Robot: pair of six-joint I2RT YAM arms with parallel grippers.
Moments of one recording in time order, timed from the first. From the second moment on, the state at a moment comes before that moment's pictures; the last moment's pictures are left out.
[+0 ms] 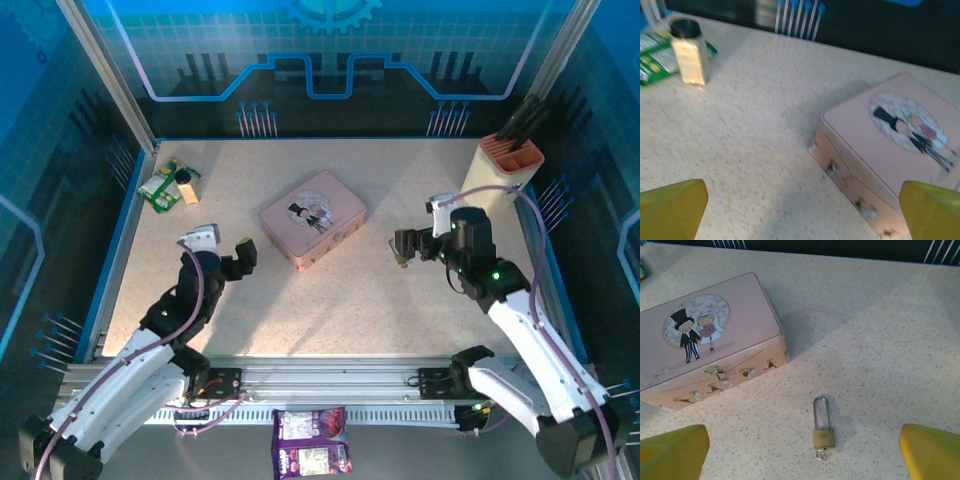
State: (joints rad) left arm -0.47 0.63 0.46 -0.23 -0.48 -0.42; right arm 0.31 0.84 0.77 -0.48 -0.01 0.11
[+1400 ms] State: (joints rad) left arm -0.05 1.57 0.35 0.92 -0.20 -0.09; right arm 0.06 1.54 0.36 0.84 0.01 -0.05
